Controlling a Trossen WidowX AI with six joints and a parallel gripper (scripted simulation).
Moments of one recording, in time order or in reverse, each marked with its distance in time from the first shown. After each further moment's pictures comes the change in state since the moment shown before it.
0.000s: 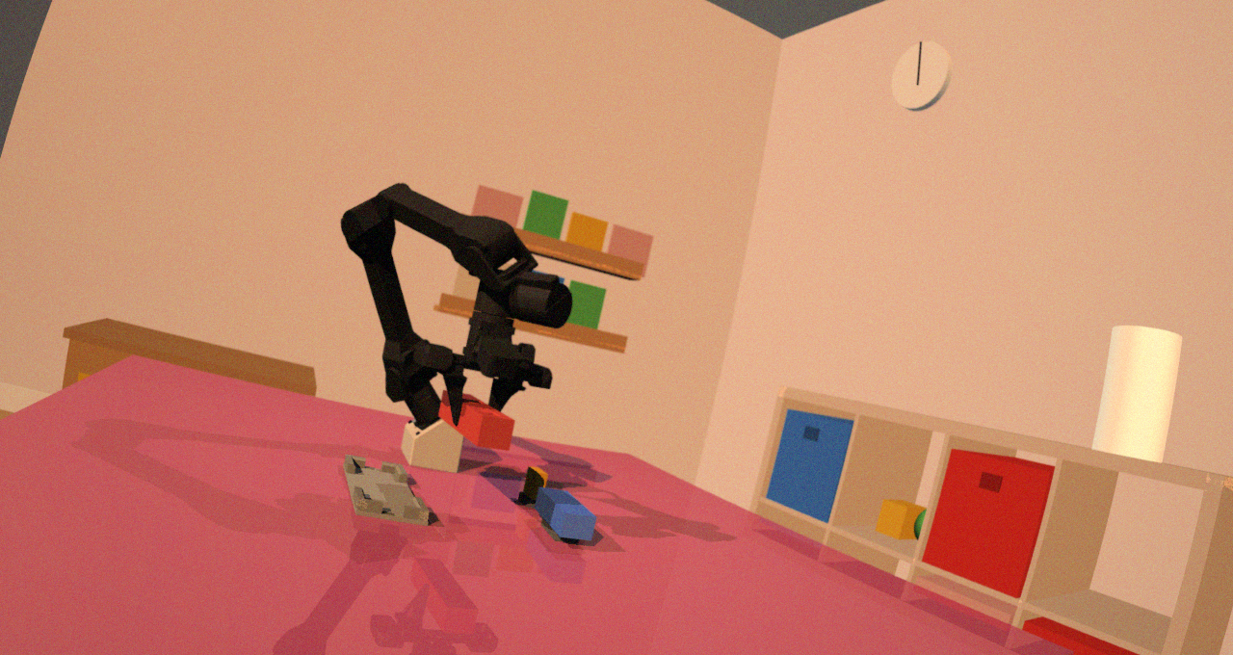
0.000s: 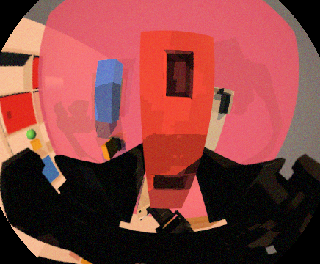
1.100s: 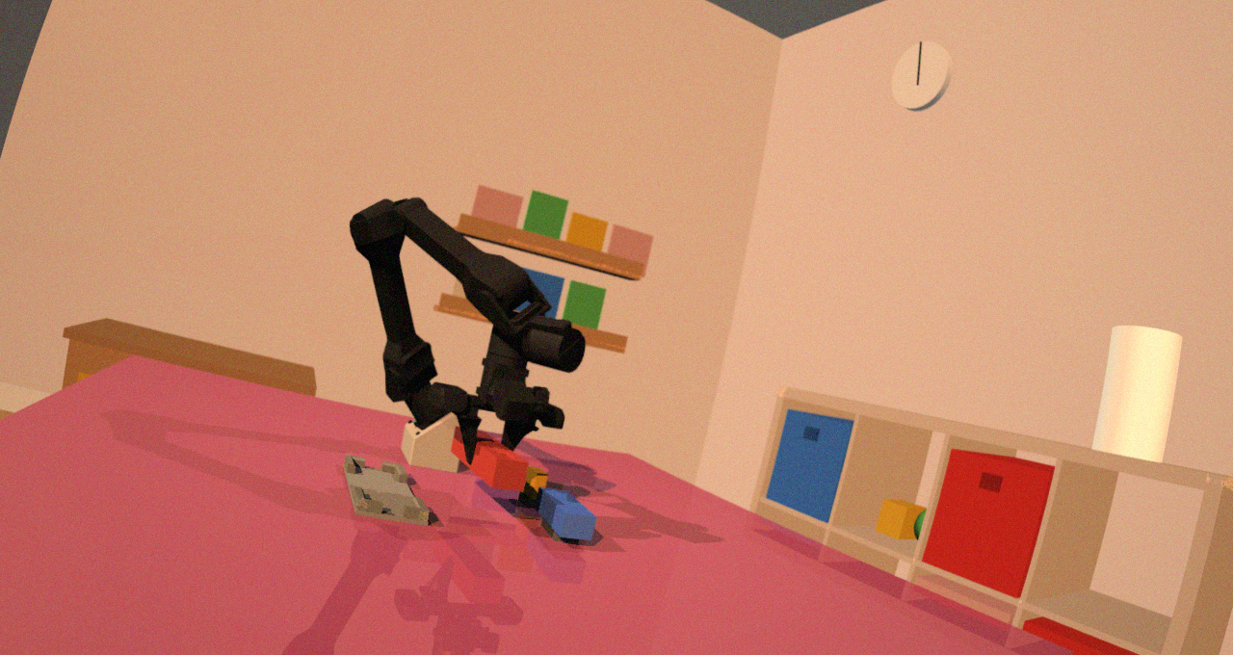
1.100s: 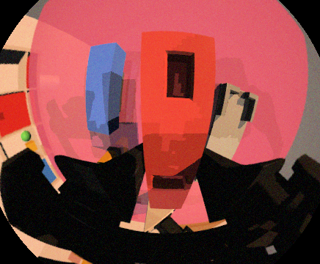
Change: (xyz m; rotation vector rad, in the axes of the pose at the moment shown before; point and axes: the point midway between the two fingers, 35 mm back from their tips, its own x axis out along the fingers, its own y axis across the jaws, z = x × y) arm 0.051 0.029 0.004 -0.008 0.000 -0.013
